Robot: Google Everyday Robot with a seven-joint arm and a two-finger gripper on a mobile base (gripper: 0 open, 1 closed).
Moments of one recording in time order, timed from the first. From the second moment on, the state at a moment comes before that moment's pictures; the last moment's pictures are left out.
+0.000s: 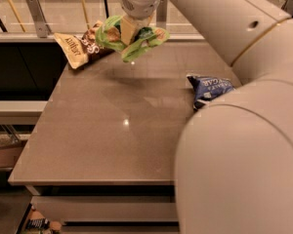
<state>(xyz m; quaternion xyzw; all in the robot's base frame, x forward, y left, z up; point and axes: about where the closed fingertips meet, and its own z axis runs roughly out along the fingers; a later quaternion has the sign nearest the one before) 0.719 0.015 0.963 -0.41 0.88 -0.05 0.23</state>
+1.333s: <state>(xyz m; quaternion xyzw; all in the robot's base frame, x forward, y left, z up) 0.767 -0.010 0.924 -0.39 0.89 0.06 0.23</state>
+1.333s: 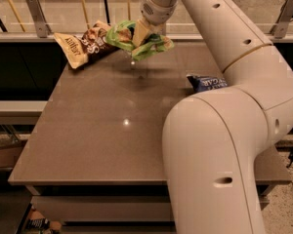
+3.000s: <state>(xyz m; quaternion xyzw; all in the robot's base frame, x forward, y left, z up) 0.792 0.013 0.866 -0.41 0.89 0.02 0.18</state>
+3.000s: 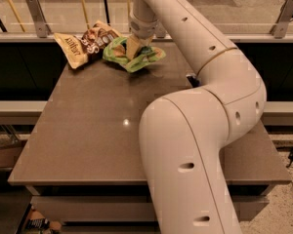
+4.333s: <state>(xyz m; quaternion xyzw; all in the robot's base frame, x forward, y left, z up) 0.799 0.021 0.852 -0.41 0.89 0.02 0.18</state>
